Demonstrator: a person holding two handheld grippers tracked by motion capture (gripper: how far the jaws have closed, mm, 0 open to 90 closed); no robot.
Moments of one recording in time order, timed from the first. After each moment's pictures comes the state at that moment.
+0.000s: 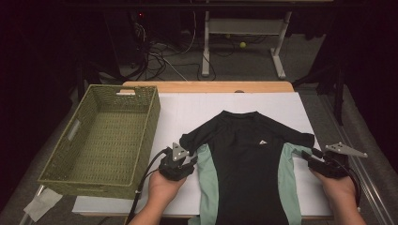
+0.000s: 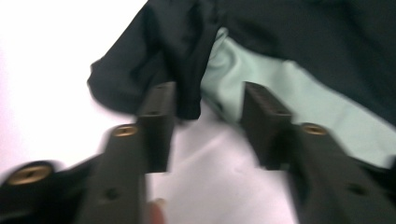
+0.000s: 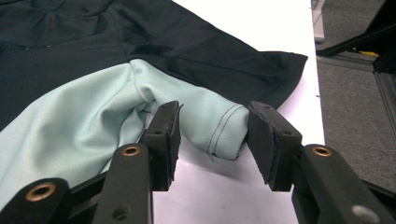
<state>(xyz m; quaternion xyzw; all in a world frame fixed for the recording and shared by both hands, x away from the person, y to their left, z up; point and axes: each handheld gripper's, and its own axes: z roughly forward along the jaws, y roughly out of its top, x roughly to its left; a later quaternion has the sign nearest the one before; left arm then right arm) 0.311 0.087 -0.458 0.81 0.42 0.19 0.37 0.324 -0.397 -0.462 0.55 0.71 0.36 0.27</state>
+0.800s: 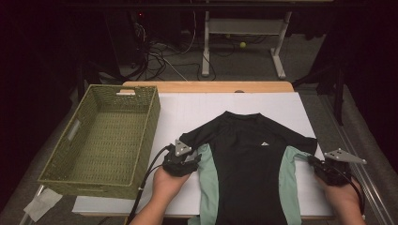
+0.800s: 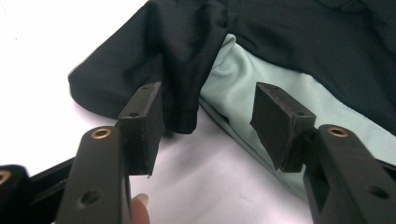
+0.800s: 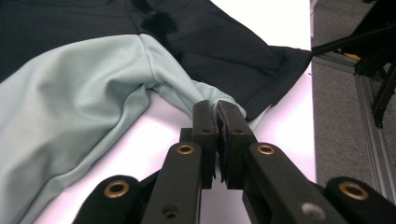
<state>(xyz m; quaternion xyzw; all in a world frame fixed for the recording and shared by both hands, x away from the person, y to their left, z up) 0.327 0.080 -0.464 0.80 0.42 0.17 0.39 0.304 -0.394 -0.463 0.53 0.73 0.32 0.29</state>
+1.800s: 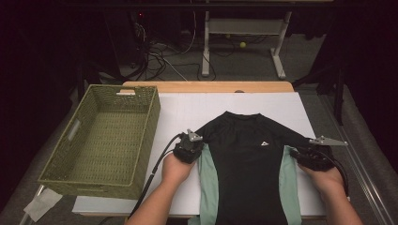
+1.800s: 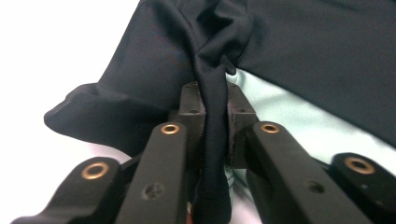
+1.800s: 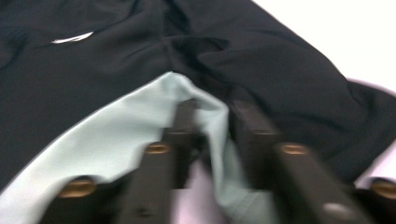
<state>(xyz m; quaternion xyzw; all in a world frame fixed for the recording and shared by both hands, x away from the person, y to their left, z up) 0.378 0.054 -0.473 0.83 0.42 0.15 0.34 0.352 -0.369 -0.466 0.52 0.75 0.34 0.21</state>
